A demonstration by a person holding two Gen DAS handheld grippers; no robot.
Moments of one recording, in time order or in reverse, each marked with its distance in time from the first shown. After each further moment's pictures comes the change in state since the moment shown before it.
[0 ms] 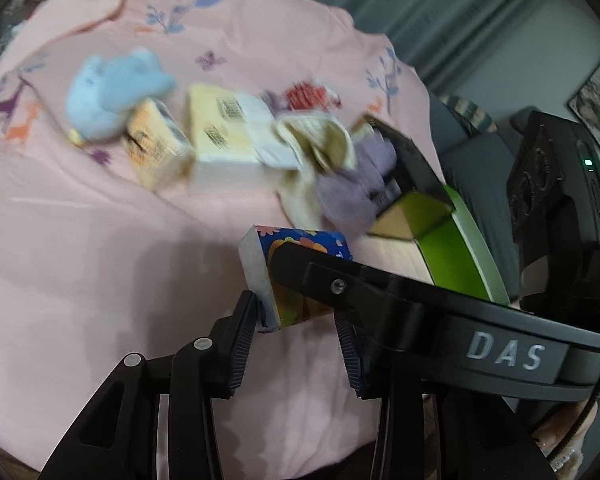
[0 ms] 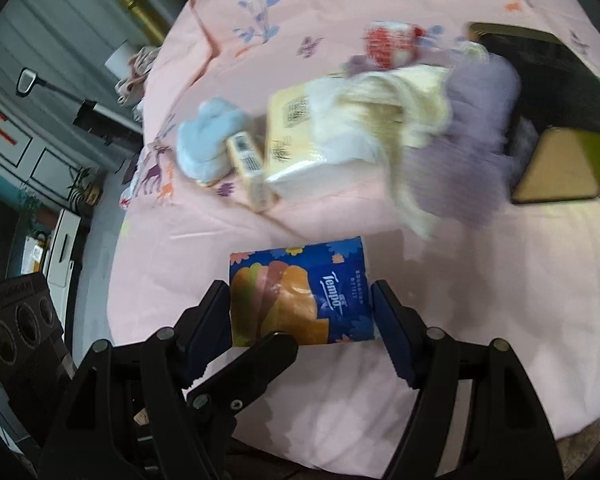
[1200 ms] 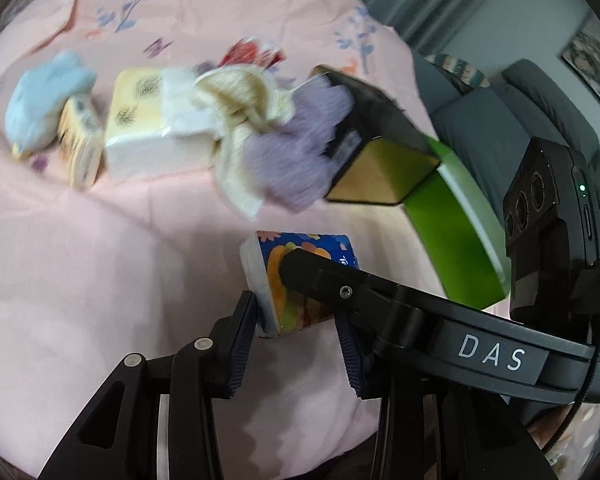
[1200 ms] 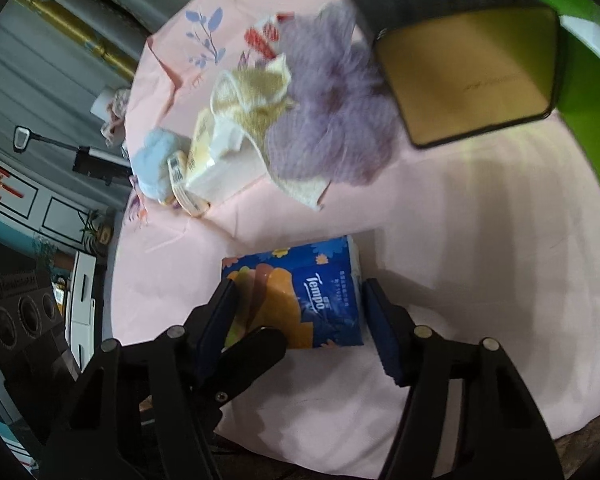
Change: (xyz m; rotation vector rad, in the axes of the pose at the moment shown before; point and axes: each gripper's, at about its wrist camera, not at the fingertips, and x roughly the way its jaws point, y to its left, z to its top) left arm 0.035 -0.058 -0.007 0.122 0.055 0.034; right arm -0.021 -0.087 -0.020 0.145 -0.065 0.091
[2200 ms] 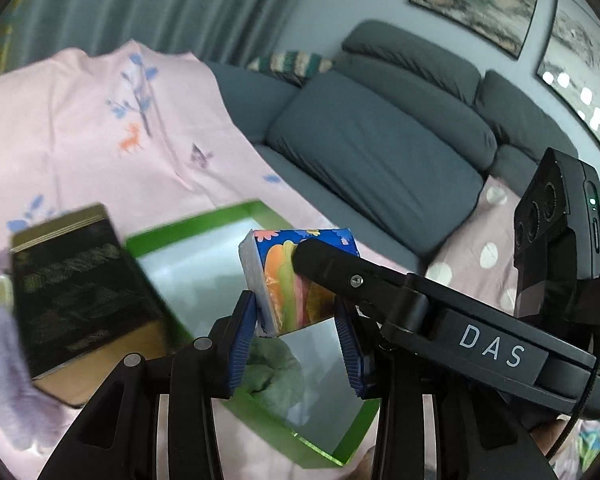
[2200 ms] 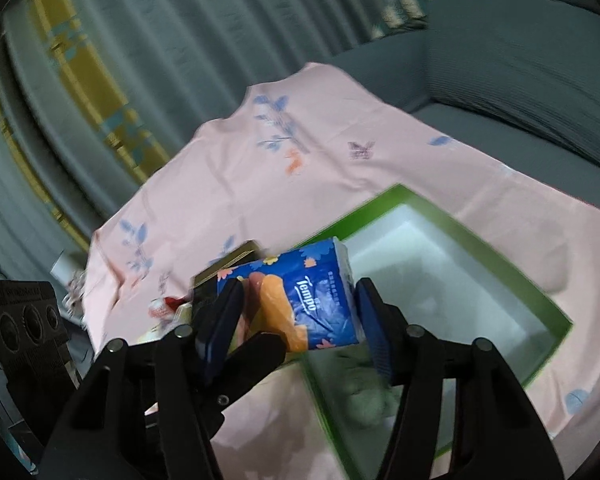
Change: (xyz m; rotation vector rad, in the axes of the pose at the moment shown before) left arm 0.080 -0.212 0.096 0.405 -0.065 -0.325; right arm -0.192 -0.125 0.061 0.180 -0.558 -0.239
